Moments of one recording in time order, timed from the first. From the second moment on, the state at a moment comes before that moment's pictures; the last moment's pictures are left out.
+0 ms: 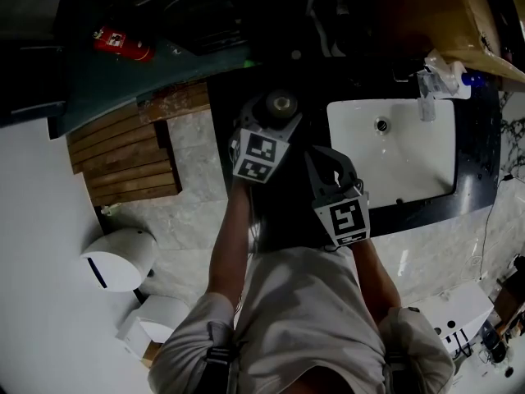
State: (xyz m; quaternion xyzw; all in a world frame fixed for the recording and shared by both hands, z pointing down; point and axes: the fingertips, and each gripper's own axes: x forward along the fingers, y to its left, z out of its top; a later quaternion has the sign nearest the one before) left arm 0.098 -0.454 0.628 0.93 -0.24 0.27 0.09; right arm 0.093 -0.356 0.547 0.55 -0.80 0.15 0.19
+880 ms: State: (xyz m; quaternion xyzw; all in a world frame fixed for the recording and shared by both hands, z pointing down) left arm 0.070 -0.406 0.544 0.94 -0.25 0.21 0.09; right arm 0.106 -0.326 0.490 0.60 -0.78 0.10 0.14
